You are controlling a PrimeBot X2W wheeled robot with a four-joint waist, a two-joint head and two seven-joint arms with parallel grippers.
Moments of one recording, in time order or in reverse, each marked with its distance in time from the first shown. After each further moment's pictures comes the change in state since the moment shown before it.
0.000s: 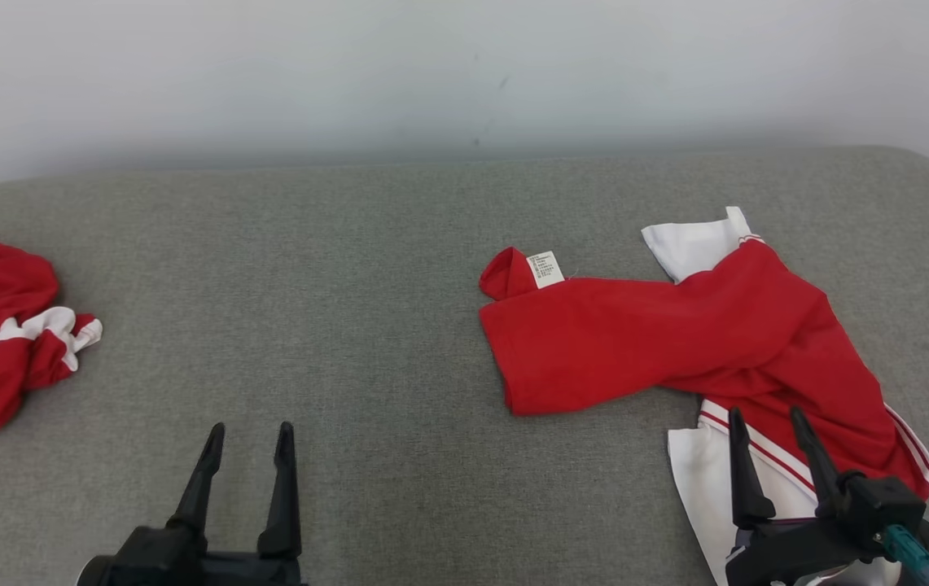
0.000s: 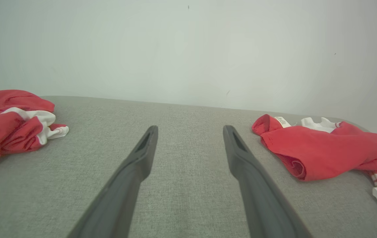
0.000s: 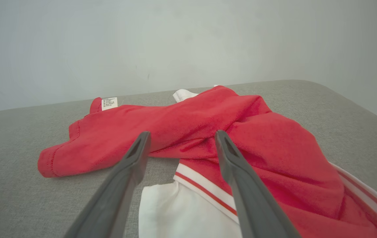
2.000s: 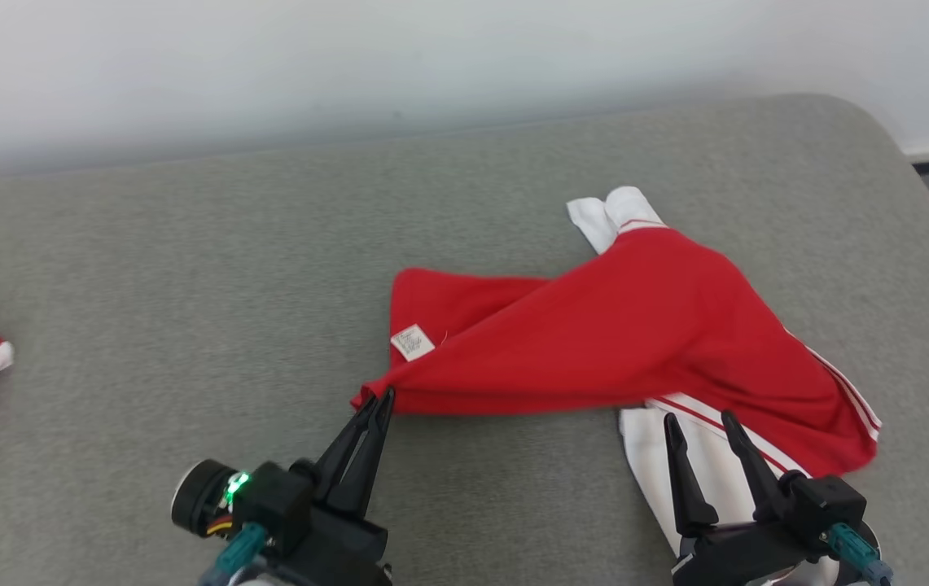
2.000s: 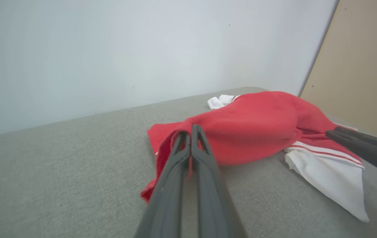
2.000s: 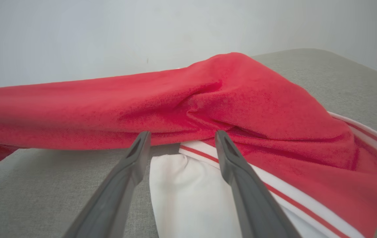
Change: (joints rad) left arm -0.239 0.118 -0.354 0.123 -0.050 -0.040 0.000; right arm -0.020 0.031 0.143 0.029 0.082 0.000 -0.002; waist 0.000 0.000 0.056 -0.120
